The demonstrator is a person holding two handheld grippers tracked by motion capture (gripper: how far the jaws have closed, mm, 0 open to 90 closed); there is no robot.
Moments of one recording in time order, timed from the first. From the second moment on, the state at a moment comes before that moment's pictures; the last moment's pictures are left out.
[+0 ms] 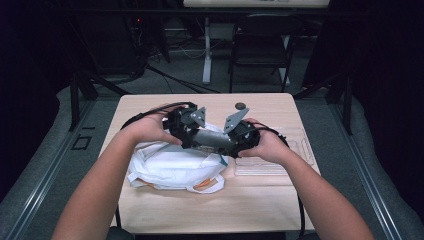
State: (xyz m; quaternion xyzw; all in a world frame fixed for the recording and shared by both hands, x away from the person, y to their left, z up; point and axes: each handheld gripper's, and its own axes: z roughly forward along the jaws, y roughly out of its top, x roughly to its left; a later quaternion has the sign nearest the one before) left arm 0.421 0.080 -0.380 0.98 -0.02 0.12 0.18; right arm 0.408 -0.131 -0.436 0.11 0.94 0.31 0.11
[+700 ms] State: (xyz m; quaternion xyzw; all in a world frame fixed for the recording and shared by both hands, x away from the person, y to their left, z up) left arm 0.422 0.136 -0.382 0.97 0.05 0.13 0.18; right arm 0.412 -0.134 -0.437 0.10 0.94 0.32 0.11
